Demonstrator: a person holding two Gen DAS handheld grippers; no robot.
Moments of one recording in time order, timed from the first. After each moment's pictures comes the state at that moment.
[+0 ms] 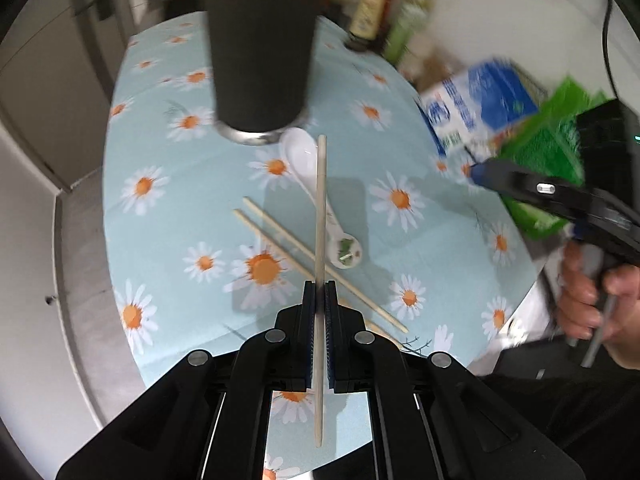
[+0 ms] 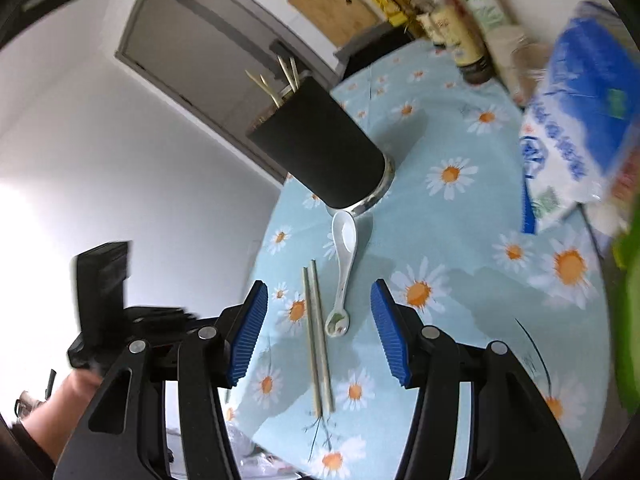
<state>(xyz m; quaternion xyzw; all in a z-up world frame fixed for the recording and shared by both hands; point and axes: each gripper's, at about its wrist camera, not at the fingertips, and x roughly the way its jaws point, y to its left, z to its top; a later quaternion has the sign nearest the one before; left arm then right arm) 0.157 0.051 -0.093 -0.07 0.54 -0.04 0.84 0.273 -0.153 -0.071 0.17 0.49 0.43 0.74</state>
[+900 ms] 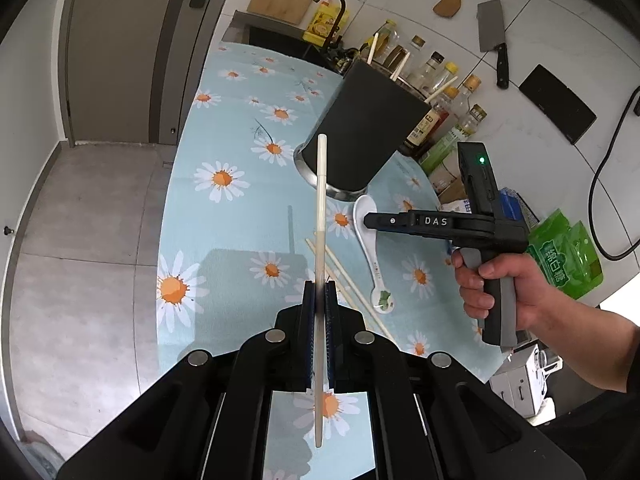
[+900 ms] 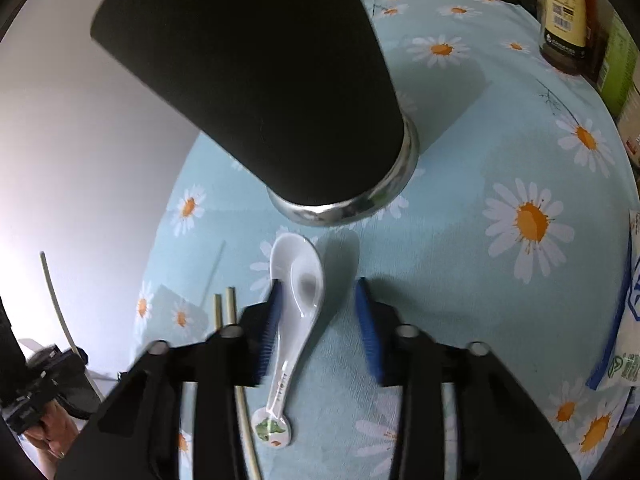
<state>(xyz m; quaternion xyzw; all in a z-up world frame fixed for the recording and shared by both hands) 0.099 0.142 -0.099 -0.25 0.41 0.00 0.88 0.351 -0.011 -0.146 -0.02 0.59 0.39 0.71</state>
